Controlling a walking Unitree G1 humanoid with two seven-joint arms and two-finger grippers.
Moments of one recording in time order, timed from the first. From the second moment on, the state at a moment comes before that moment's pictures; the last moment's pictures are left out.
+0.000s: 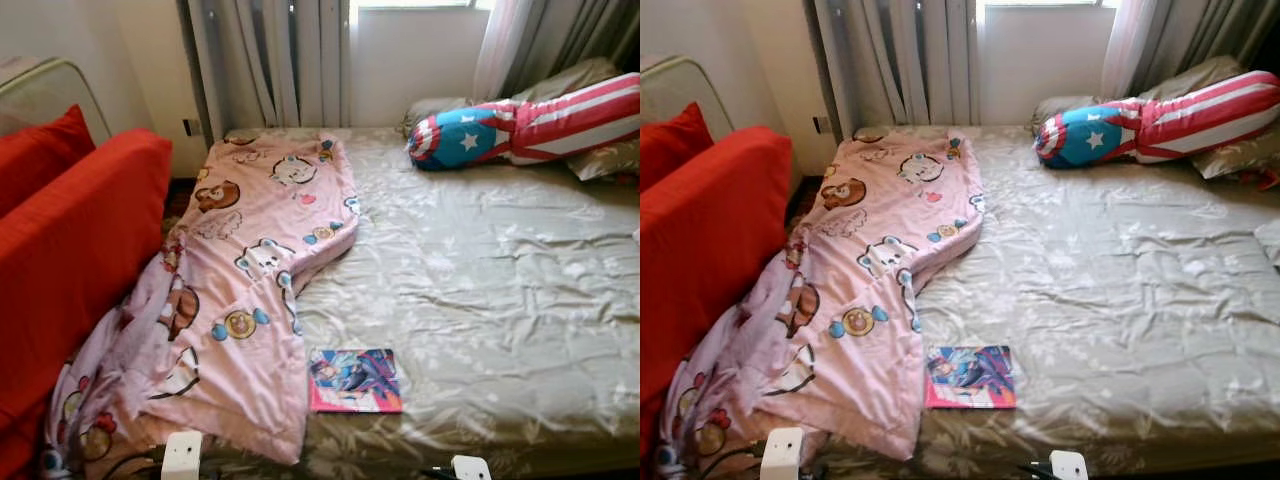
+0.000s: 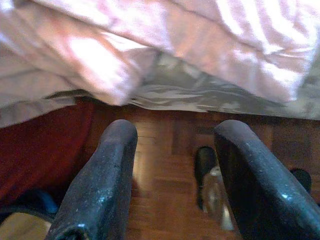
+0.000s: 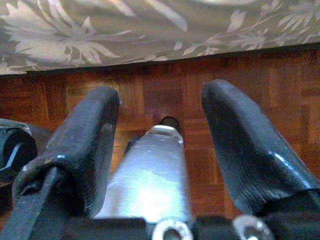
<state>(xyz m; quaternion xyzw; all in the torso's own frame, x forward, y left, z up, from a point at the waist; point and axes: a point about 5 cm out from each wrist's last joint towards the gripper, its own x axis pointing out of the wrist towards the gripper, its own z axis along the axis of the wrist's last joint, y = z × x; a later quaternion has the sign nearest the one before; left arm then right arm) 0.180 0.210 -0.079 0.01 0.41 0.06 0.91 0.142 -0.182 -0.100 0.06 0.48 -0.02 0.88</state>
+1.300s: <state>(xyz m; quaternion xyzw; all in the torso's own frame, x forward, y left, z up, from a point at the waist) 0.197 0.194 -0.072 0.00 0.38 0.04 0.92 0.140 -0.206 -0.096 0.05 0.47 -0.03 0.88</state>
